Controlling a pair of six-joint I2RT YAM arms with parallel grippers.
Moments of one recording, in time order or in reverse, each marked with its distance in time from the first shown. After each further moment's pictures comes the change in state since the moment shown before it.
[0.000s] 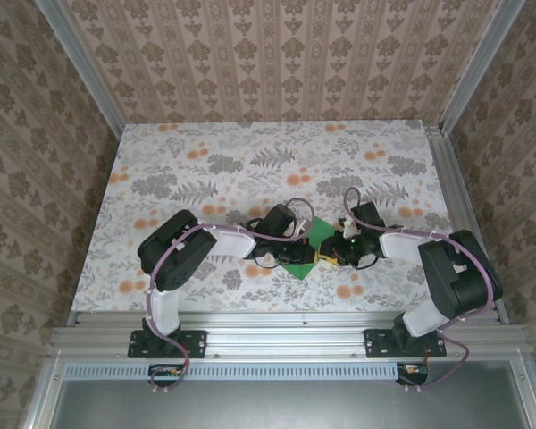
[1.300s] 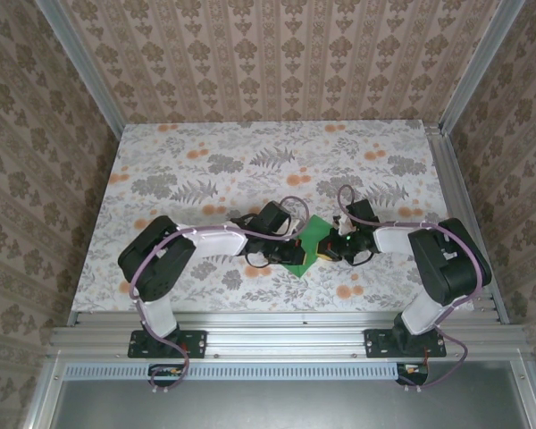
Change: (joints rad) left arm 0.011 -0.137 0.005 -0.292 -0.086 0.169; right arm 0.007 0.098 0.047 0.042 -0.022 -0.013
